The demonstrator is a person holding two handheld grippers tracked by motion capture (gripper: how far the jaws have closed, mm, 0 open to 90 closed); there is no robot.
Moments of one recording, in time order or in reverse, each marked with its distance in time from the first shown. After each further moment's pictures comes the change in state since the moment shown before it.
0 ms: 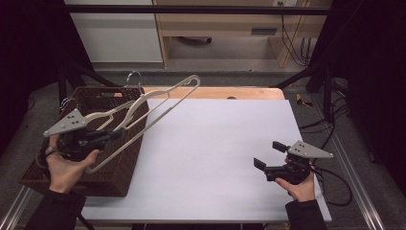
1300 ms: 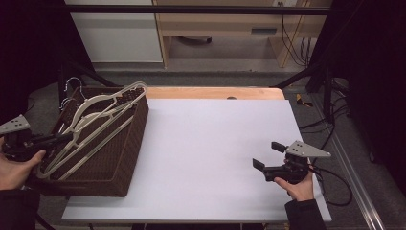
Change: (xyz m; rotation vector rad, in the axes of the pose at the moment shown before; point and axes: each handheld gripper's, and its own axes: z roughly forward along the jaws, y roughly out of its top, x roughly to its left) left arm 0.114 -0.074 -0.069 0.060 0.087 -0.119; right arm 0.000 -0.001 0.004 0.020 0.001 -0.006
